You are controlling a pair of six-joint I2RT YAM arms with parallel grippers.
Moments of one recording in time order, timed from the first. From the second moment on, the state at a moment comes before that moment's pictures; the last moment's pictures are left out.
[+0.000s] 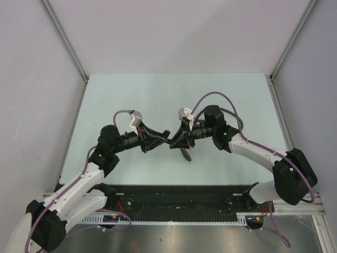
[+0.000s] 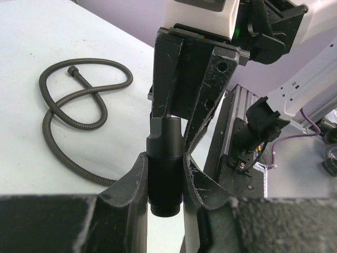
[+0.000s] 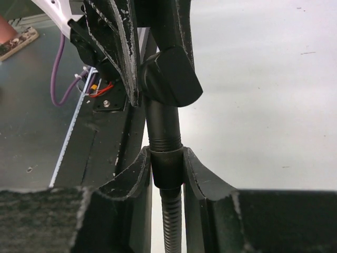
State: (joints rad) left arm -0.50 0.84 0.51 0.33 0.72 -0.39; right arm 0.66 1.39 0.86 0.24 -1.00 -0.07
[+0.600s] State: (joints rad) left arm -0.50 0.80 0.61 0.16 0.36 -0.95; right arm 0.91 1.12 0.86 0.14 -0.18 -0.28
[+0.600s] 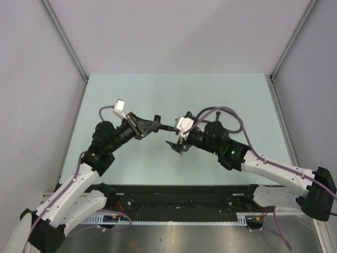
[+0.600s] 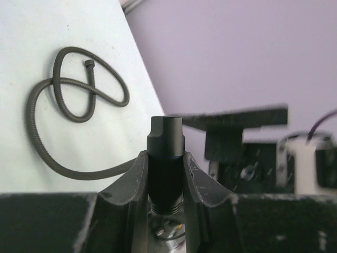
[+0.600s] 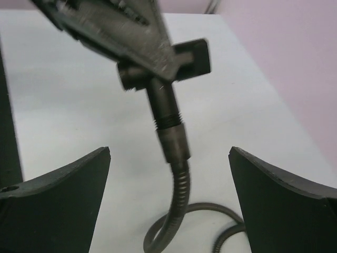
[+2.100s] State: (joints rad) left arm -0.52 0.92 0.61 0.26 0.58 -0.67; right arm 0.72 1.24 0.81 0.24 -0.68 -0.23
